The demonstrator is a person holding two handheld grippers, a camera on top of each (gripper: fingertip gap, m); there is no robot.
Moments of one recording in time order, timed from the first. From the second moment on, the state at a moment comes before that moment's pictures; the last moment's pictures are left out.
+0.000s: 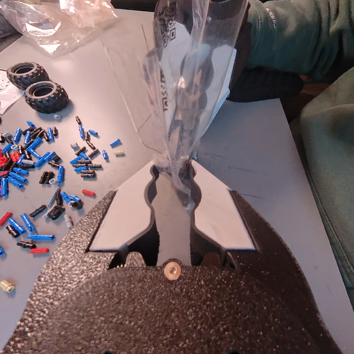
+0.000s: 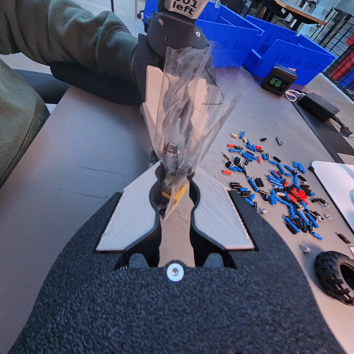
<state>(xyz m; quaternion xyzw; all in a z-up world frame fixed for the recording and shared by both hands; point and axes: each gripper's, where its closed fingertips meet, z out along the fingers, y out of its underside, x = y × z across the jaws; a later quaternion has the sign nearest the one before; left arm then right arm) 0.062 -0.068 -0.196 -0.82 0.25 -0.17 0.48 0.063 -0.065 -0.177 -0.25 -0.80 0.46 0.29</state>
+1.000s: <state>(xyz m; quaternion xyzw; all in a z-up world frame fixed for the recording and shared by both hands) 0.042 -0.082 -0.177 -0.80 0.25 -0.11 0.53 0.072 -0.056 -0.183 -0.22 -0.82 0.42 0.32</state>
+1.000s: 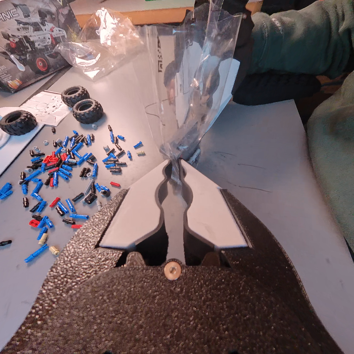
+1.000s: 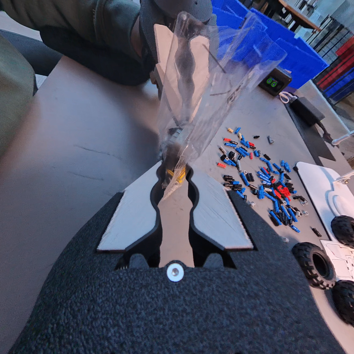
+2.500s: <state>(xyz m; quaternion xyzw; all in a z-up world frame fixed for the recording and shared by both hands) 0.015 -0.088 -0.203 -0.85 0.18 -0.16 0.47 0.074 -0.047 -0.214 -0.26 -0.85 0.41 0.22</state>
